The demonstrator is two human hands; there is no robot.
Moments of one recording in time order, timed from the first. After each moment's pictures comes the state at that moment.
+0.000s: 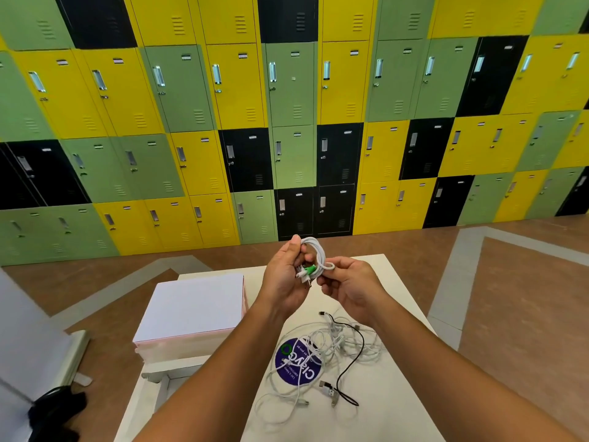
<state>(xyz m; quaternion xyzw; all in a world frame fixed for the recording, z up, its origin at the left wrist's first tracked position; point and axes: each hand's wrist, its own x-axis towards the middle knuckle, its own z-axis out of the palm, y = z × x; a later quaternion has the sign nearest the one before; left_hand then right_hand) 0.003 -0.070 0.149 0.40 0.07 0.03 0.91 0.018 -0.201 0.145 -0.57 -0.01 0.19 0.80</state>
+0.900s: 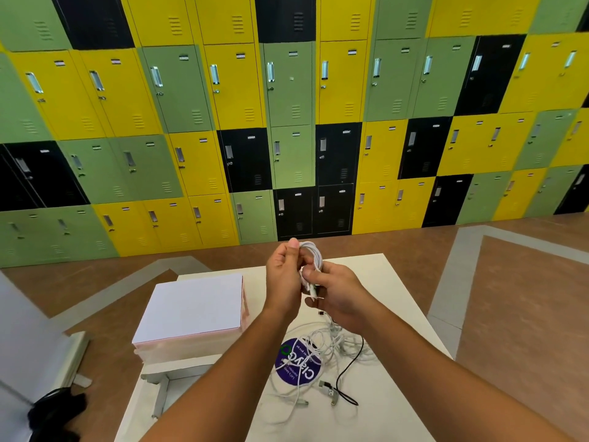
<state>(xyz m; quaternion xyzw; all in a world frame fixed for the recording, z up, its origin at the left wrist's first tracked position) 0.005 -0.079 0.129 0.58 0.07 0.19 0.79 0.005 -0.185 0.142 -0.61 -0.05 0.24 0.76</state>
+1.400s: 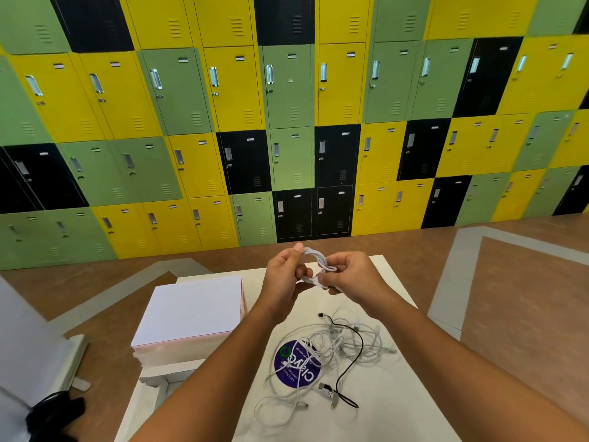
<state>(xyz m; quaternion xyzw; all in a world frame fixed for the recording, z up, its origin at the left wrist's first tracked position) 0.003 -0.065 0.133 0.60 0.07 0.06 0.79 0.031 -0.215 0.149 -0.79 -0.10 0.10 0.60</state>
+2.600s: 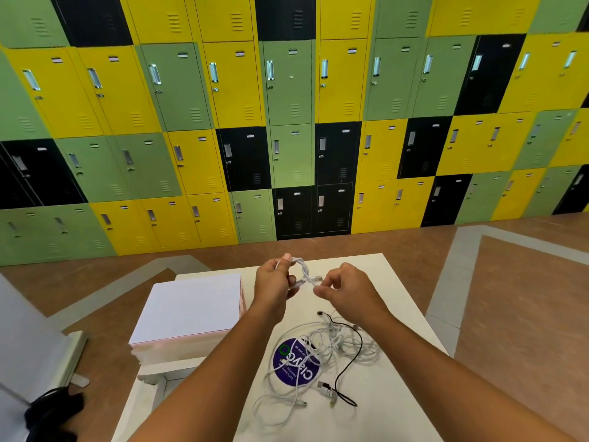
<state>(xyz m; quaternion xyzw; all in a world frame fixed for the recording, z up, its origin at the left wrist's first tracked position) 0.019 -0.054 0.107 0.60 0.22 0.10 0.77 0.015 -0.210 0.130 -0.91 -0.13 0.01 0.39</state>
